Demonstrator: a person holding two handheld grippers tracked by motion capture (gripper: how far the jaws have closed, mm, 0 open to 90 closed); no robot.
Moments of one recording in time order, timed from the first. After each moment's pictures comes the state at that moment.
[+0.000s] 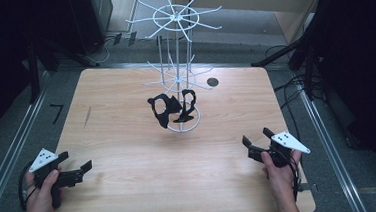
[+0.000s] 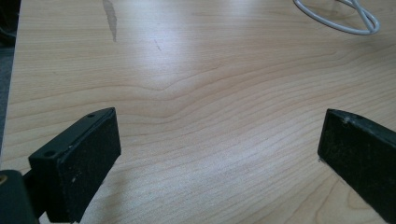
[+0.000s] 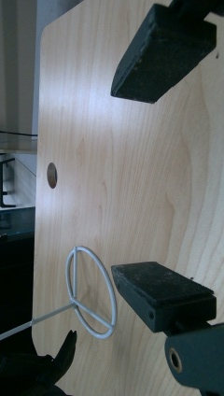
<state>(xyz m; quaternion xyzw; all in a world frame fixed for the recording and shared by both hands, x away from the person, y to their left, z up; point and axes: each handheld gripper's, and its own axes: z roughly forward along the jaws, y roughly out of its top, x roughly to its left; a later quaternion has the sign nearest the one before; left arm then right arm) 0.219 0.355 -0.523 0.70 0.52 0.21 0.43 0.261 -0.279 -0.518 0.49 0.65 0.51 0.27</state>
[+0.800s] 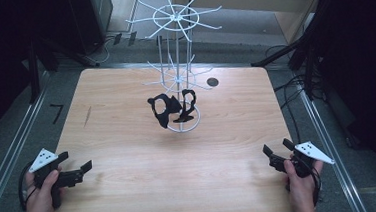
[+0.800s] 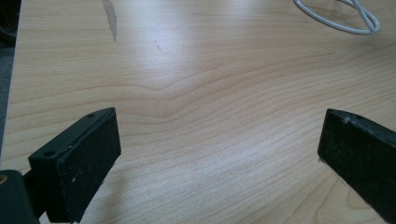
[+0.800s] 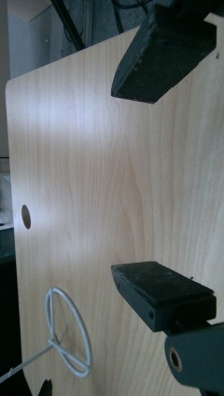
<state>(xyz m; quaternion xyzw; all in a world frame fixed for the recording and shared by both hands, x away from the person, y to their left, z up) 0.218 0.355 -0.522 0.71 0.52 0.21 0.43 0.239 -0.340 -0.539 0.53 0.64 0.49 0.26</state>
